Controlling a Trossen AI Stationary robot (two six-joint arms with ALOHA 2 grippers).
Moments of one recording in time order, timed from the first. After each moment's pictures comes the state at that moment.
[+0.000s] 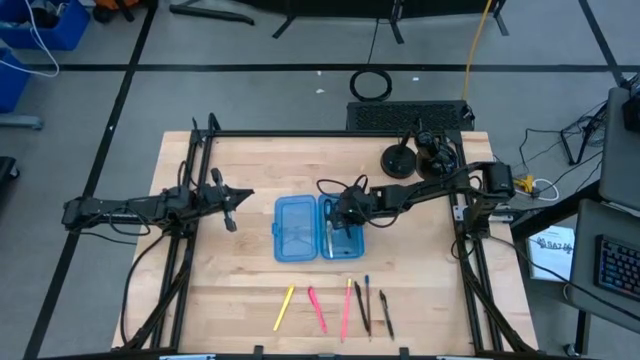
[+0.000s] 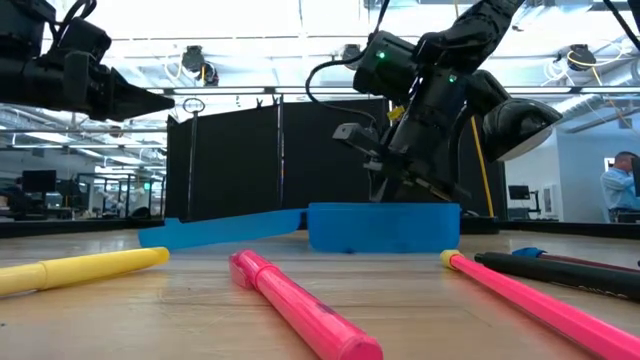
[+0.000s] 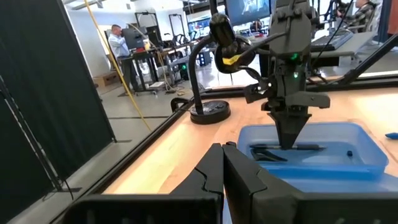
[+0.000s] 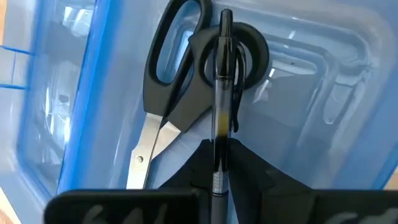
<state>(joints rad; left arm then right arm) 0.03 0.22 0.02 0.18 -0.29 0.17 -0.06 1.78 0.96 -0.22 0.05 1.16</state>
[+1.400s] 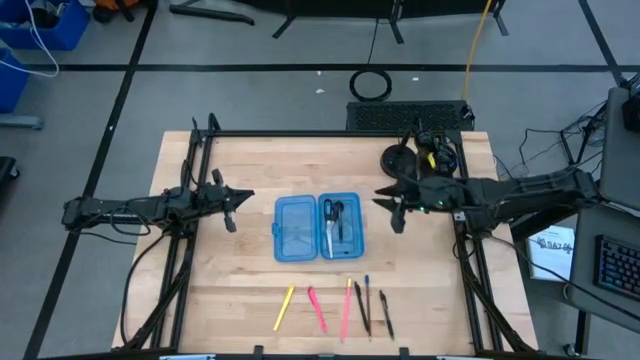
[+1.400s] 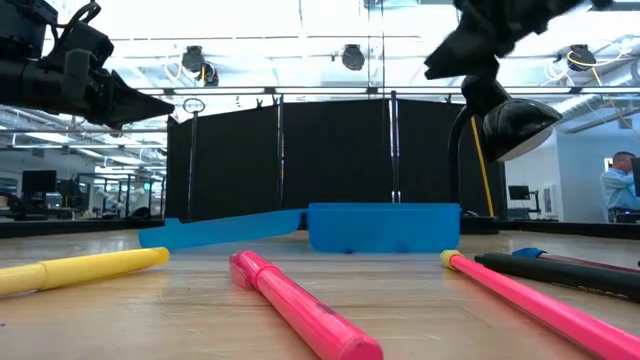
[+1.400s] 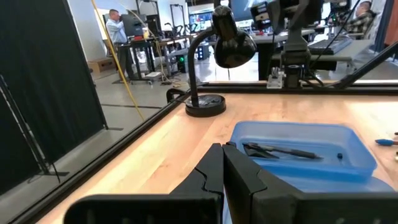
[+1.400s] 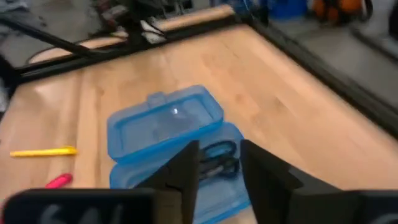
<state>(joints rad) 0.03 0.22 0.02 0.16 -0.29 0.08 0.08 0.91 0.68 -0.22 0.31 0.29</state>
